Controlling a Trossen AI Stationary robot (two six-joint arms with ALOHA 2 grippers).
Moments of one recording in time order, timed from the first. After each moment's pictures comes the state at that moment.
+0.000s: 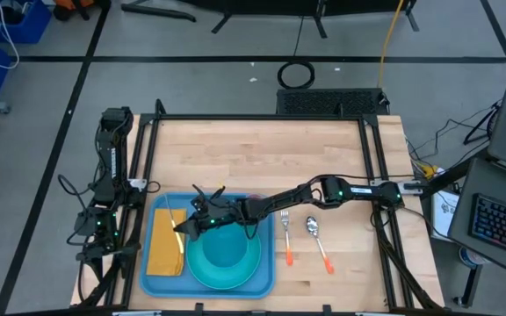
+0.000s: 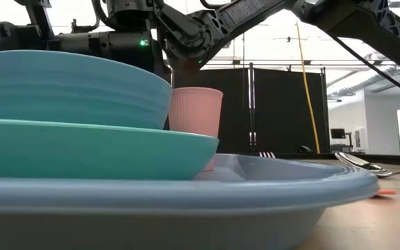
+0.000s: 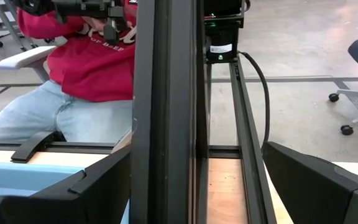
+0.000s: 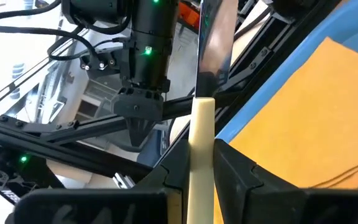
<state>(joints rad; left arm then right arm) -1.67 0.59 0.01 0.31 -0.21 0.02 0.15 2.59 2.03 0.43 -0.08 1.06</state>
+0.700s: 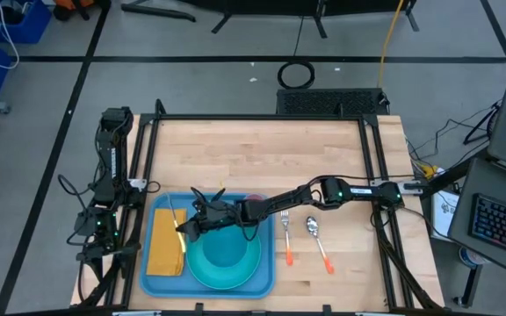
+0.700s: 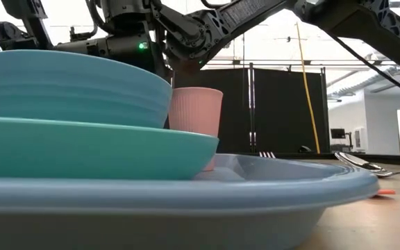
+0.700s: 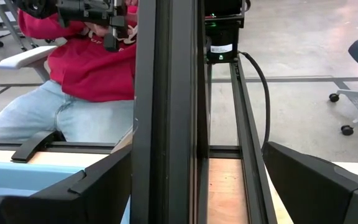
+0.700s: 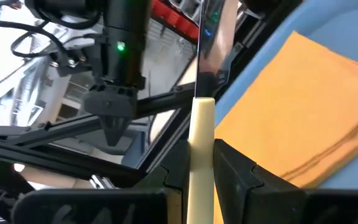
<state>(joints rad) -1.67 0.59 0.01 0.31 -0.21 0.02 0.15 2.60 2.04 0.37 -0.03 1.06</state>
